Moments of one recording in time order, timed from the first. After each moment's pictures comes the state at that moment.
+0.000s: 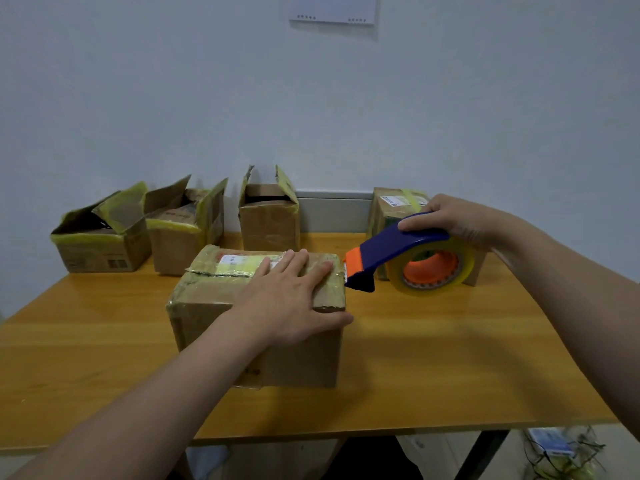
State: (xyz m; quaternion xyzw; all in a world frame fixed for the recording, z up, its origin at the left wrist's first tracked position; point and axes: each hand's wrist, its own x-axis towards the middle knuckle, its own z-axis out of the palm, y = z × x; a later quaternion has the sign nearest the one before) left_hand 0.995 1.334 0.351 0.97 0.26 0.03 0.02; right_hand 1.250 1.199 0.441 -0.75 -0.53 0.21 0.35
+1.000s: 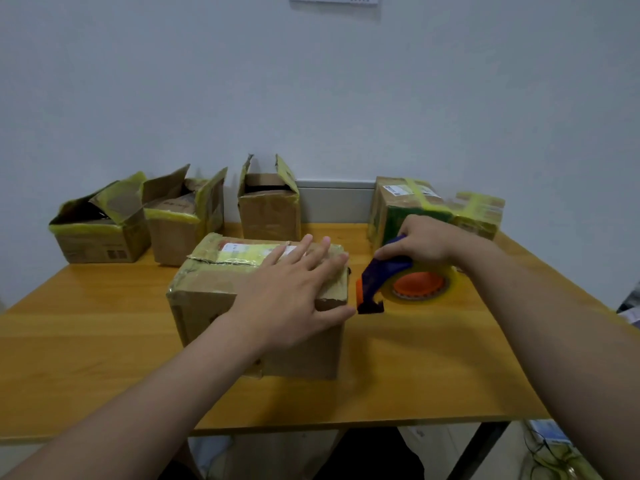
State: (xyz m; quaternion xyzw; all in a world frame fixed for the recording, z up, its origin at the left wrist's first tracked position) left_hand 0.993 1.330 0.342 0.98 0.19 0.11 -0.03; right_hand 1.235 1.232 0.394 -0.84 -0.51 0.10 0.16
